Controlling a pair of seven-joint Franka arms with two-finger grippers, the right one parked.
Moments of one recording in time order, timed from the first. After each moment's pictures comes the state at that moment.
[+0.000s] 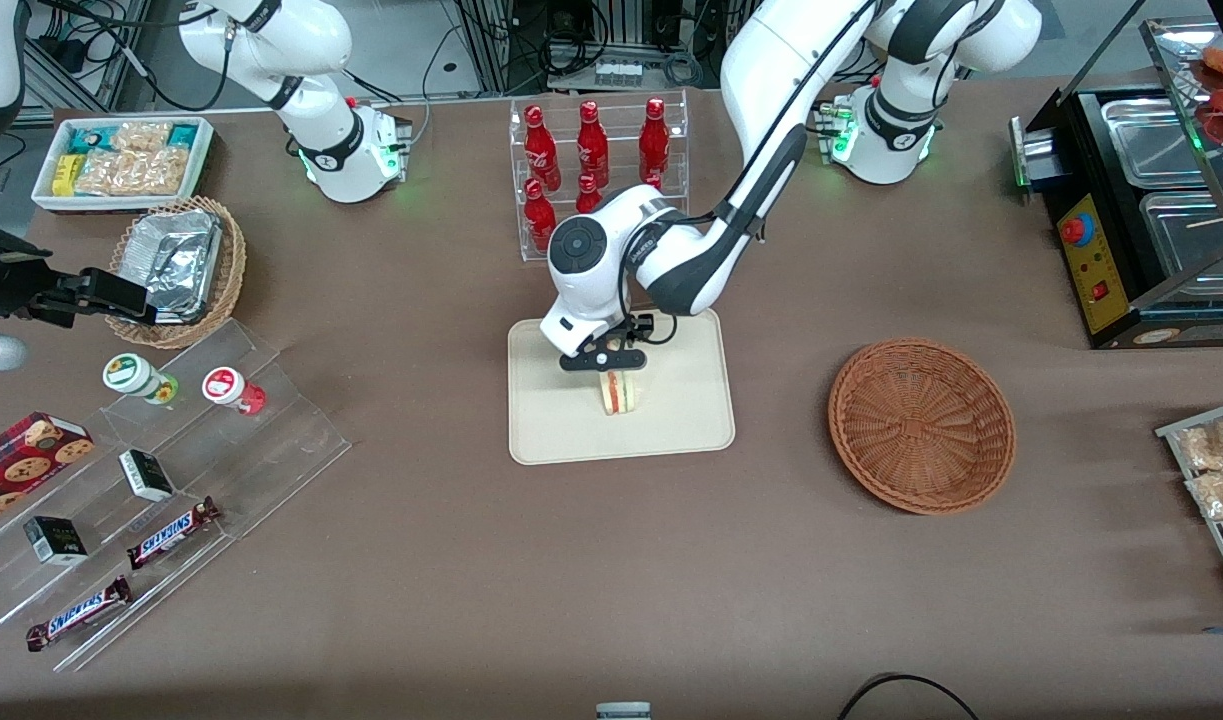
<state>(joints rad) -0.83 0.69 -0.07 -1.51 0.05 2.10 -0.93</state>
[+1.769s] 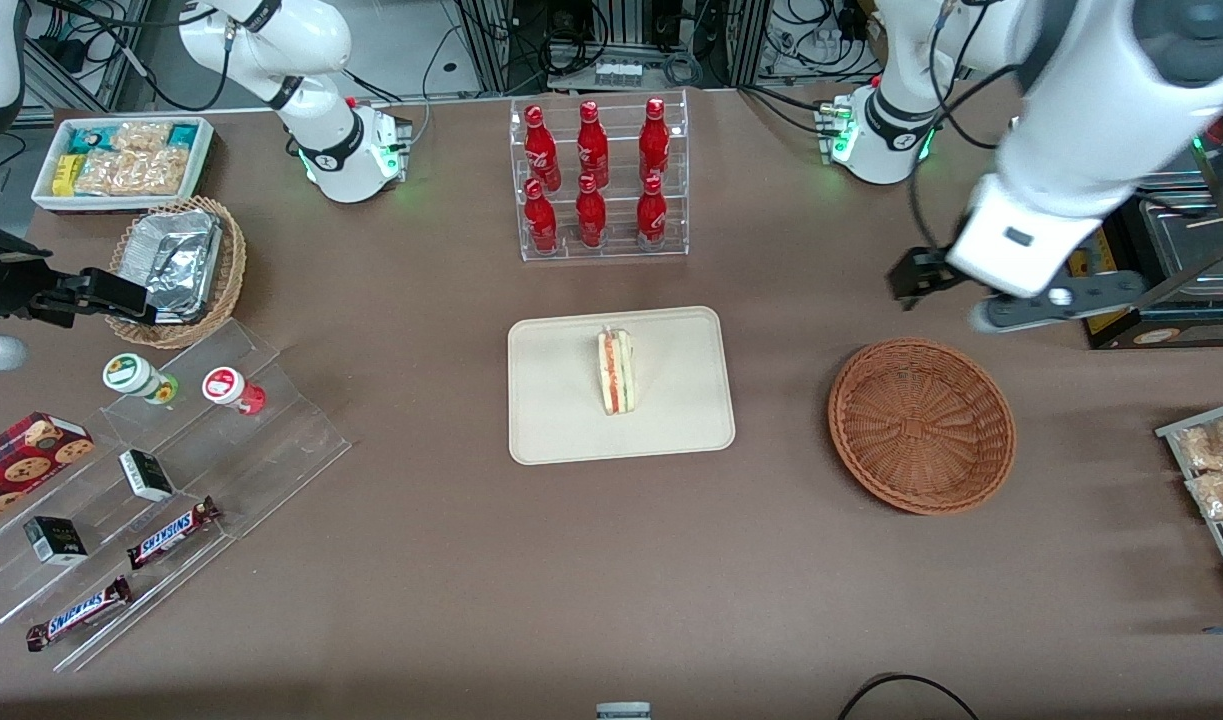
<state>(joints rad) -0.74 0.09 0.50 -1.47 0.00 1.48 -0.38</state>
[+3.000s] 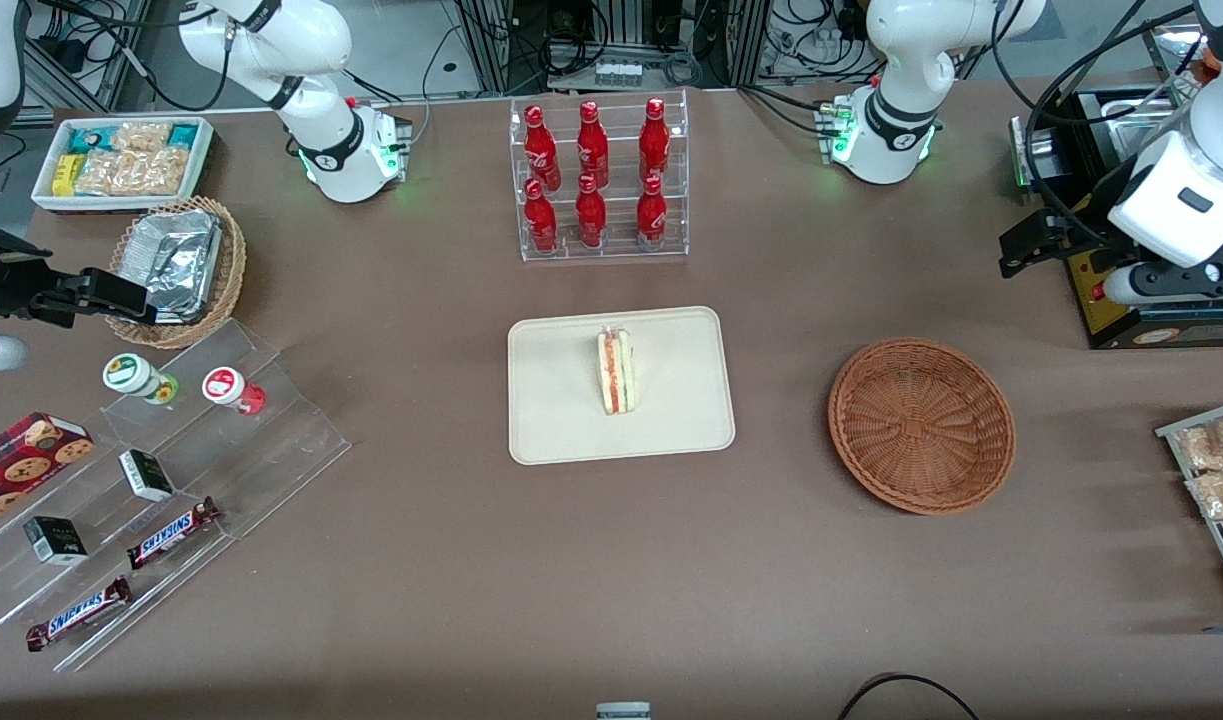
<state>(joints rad) 0.09 0.02 -0.22 -1.50 -0.02 1.42 -0.18</state>
